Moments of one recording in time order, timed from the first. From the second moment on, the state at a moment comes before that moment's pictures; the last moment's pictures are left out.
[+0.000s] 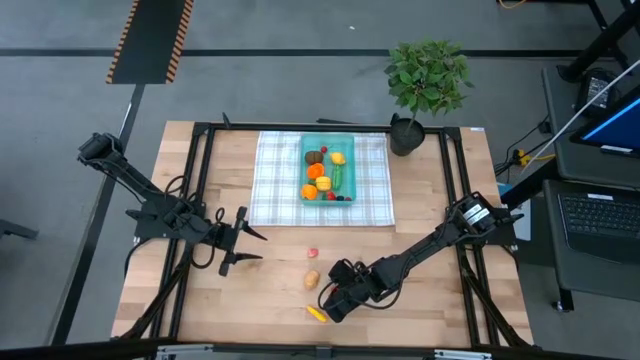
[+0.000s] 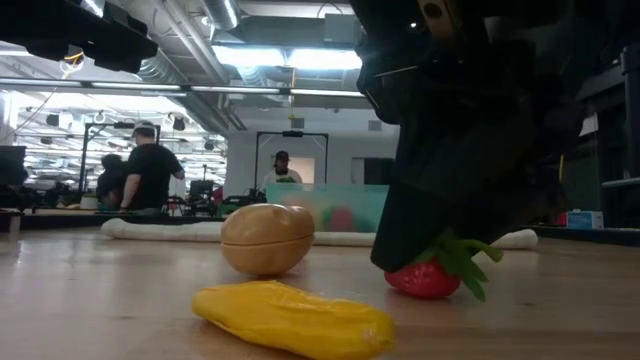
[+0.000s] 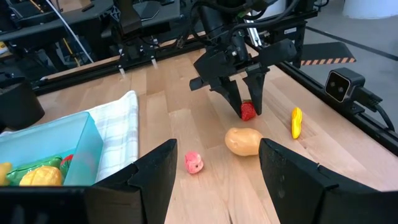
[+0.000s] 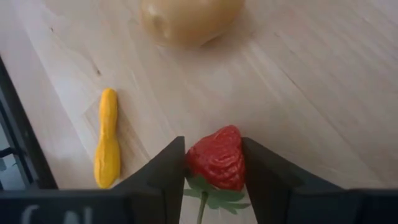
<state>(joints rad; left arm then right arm) -0.61 0.82 0.30 0.22 -0.43 0.05 0.54 2.09 1.28 -0.27 0.20 1.22</state>
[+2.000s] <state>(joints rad) -0.60 0.82 0.30 0.17 -0.45 0.01 0.40 1.97 0.66 1.31 0.69 0.18</state>
